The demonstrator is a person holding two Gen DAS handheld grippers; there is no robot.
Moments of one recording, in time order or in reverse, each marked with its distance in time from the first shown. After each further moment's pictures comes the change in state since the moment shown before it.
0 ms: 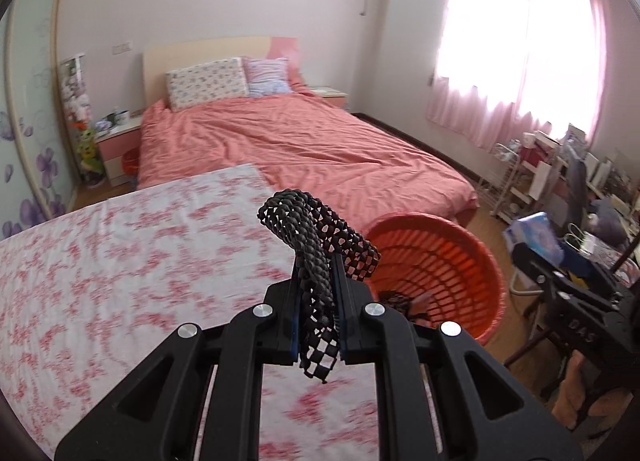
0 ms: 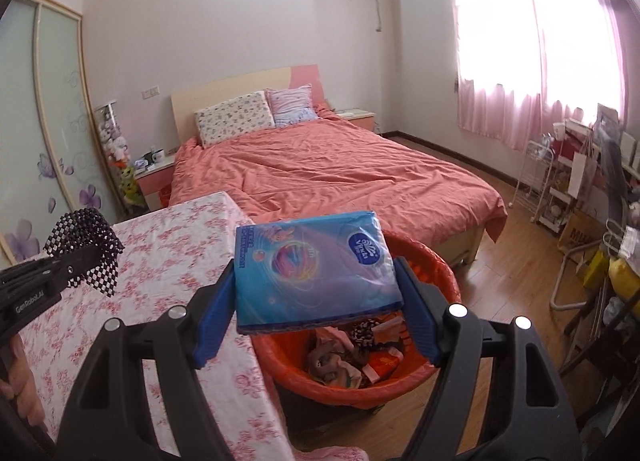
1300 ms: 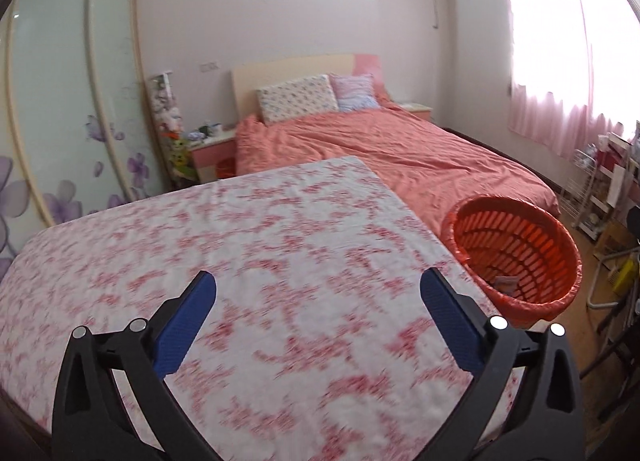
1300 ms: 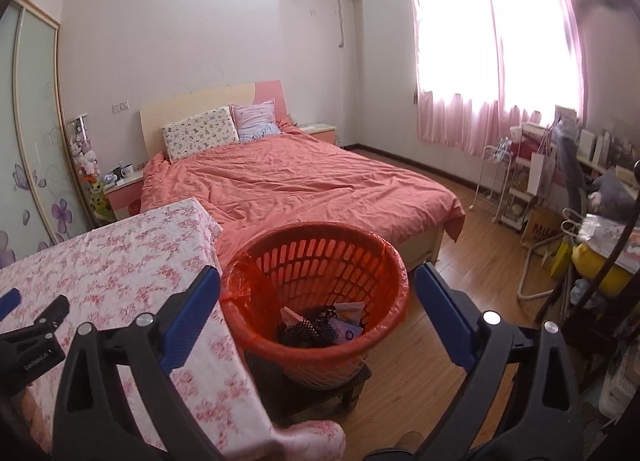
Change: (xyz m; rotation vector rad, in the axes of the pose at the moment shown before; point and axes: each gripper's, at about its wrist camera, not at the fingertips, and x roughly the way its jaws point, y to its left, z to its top) left arm -0.068 0.027 -0.073 -0.043 -0.095 0.388; right arm -0.077 0.014 -0.049 -0.024 -0.090 -0.161
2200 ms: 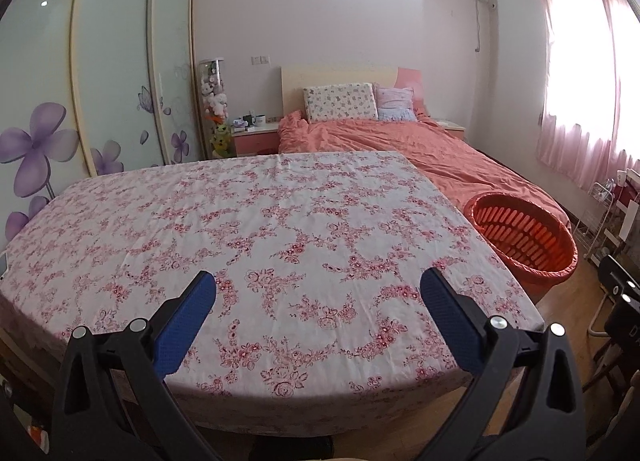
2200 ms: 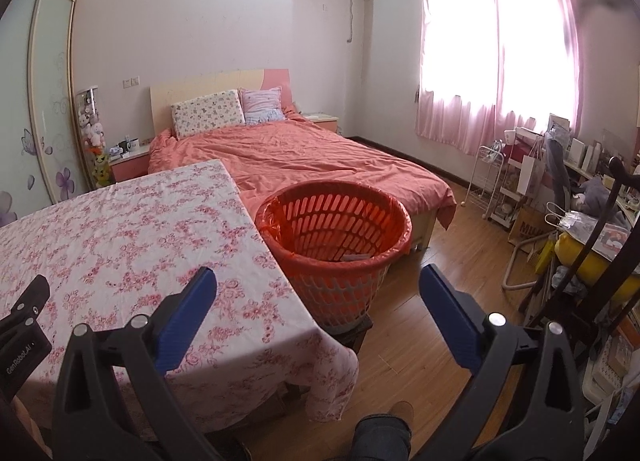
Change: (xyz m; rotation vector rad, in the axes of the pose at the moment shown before) left arm -0.075 0.044 -0.064 -0.129 -0.010 0.078; right arm -0.075 0.046 -0.066 -0.052 0.057 -0.011
